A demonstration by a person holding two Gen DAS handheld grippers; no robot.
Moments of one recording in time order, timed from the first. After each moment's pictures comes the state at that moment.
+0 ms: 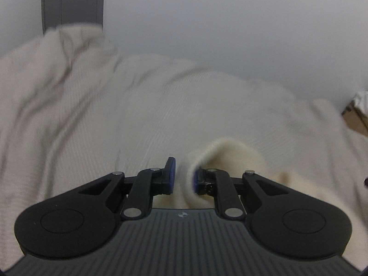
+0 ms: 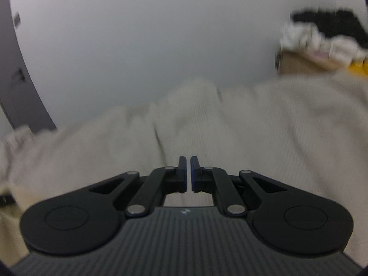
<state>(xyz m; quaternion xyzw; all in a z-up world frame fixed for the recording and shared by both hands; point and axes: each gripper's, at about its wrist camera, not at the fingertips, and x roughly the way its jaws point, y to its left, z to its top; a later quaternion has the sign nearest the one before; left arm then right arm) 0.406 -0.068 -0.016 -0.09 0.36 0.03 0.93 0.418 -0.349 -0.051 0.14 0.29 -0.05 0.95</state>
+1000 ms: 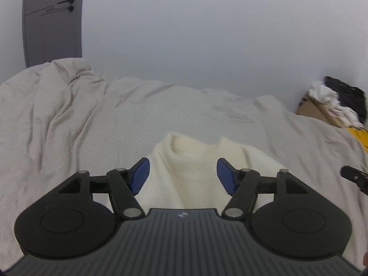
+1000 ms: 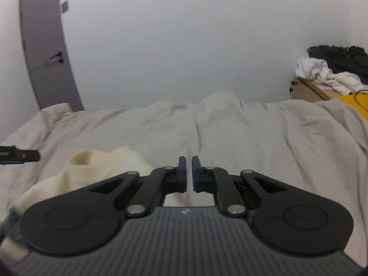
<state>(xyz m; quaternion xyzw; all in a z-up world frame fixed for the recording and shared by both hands) 0.295 -0.052 0.048 -0.04 0.31 -0.05 0.95 0.234 -0.281 0.043 0.07 0.24 0.01 0.97</state>
